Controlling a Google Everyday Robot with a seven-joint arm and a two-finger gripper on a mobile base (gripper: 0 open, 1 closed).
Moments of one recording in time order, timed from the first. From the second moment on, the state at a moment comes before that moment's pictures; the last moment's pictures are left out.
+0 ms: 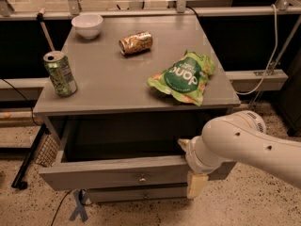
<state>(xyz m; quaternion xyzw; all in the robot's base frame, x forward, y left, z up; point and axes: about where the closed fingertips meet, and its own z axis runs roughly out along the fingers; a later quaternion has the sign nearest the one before) 0.450 -0.116 0.642 -0.73 0.66 0.00 0.17</state>
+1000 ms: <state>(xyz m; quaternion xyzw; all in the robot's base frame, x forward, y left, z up) 0.438 -0.115 0.642 -0.73 0.66 -0.01 0.17</state>
